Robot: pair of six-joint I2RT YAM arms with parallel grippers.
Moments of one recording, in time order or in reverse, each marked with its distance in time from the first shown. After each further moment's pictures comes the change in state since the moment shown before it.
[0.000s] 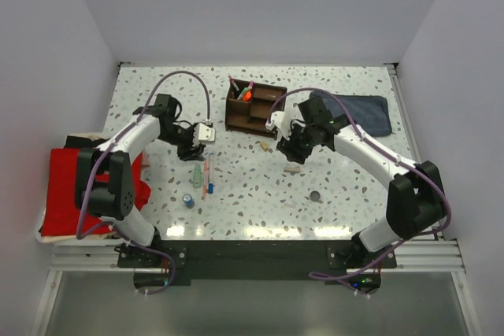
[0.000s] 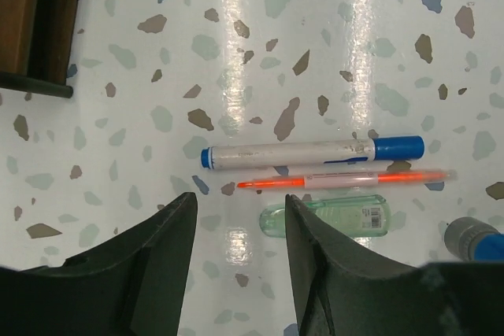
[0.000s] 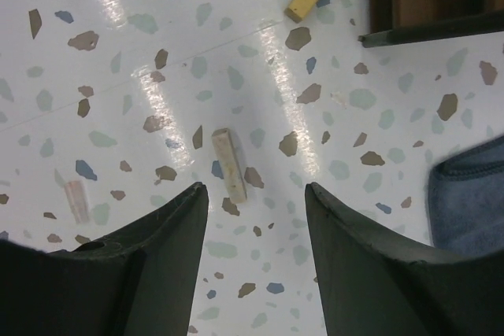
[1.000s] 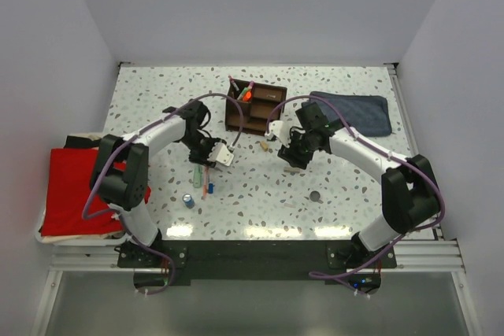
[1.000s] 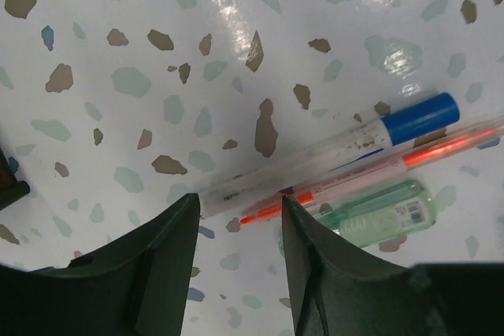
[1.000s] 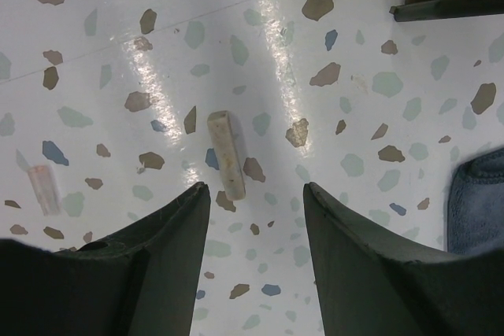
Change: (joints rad) left arm -0.209 0.111 0.036 -0.043 -0.279 0.236; right arm 0.016 0.045 -0.069 0.030 0.037 -0.081
